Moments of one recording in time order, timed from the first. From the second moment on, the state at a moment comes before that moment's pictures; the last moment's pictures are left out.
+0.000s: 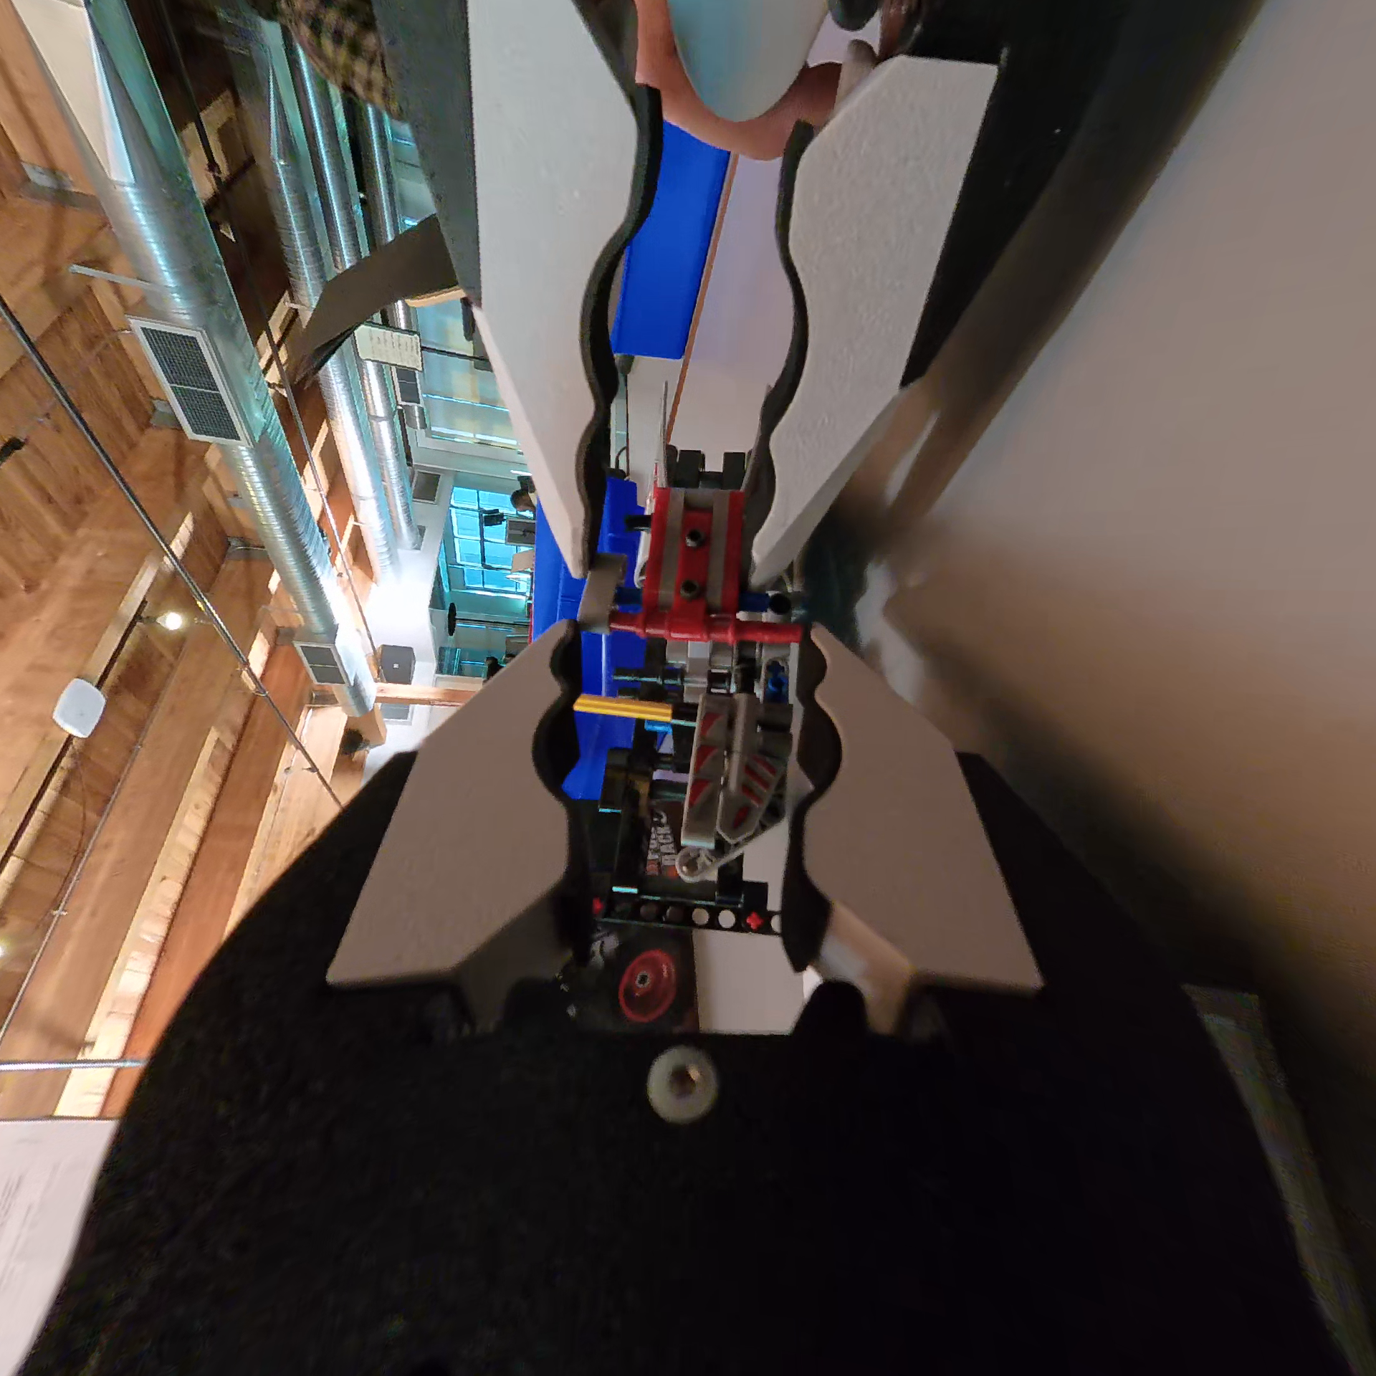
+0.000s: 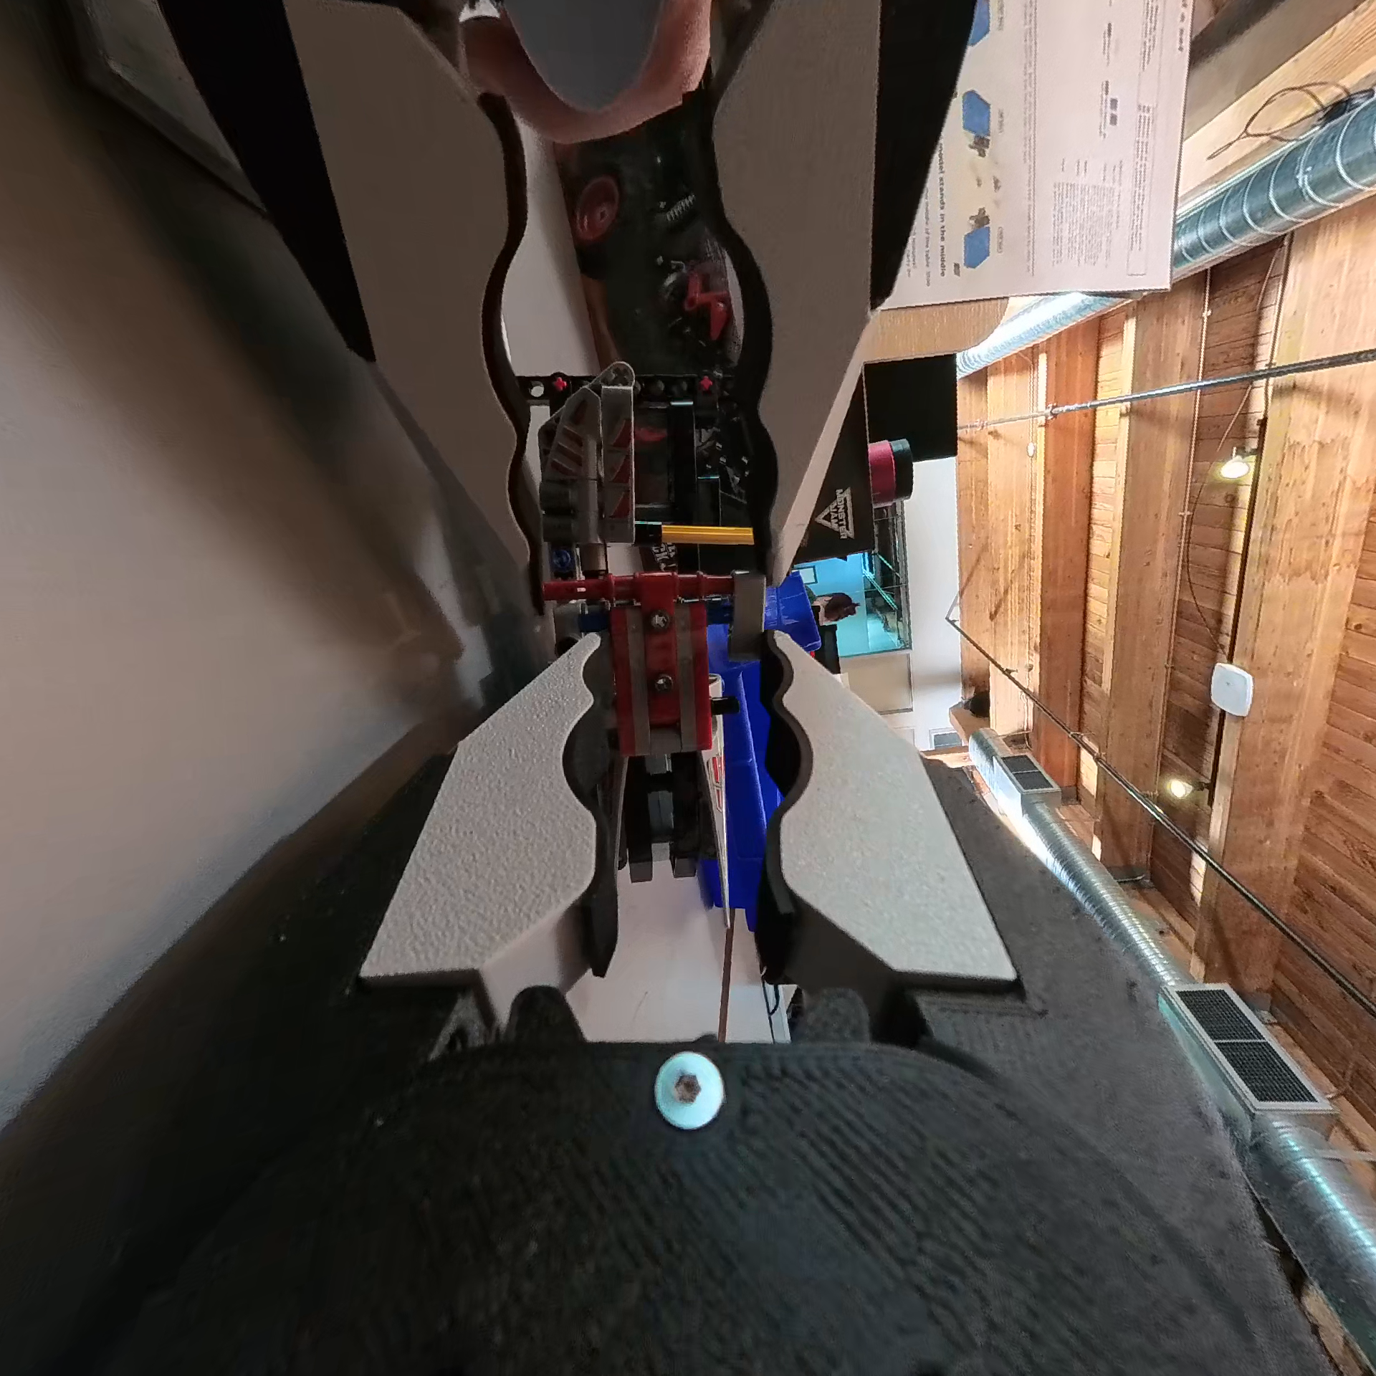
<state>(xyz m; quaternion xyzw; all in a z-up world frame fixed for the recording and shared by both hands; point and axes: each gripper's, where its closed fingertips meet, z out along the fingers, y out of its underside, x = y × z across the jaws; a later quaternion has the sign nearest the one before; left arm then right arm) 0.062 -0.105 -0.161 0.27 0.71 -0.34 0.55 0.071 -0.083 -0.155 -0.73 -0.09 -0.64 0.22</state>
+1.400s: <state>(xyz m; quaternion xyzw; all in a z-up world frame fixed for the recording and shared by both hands) 0.062 -0.103 -0.163 0.29 0.71 -0.31 0.56 0.068 -0.092 -0.153 -0.73 -0.10 -0.65 0.20</state>
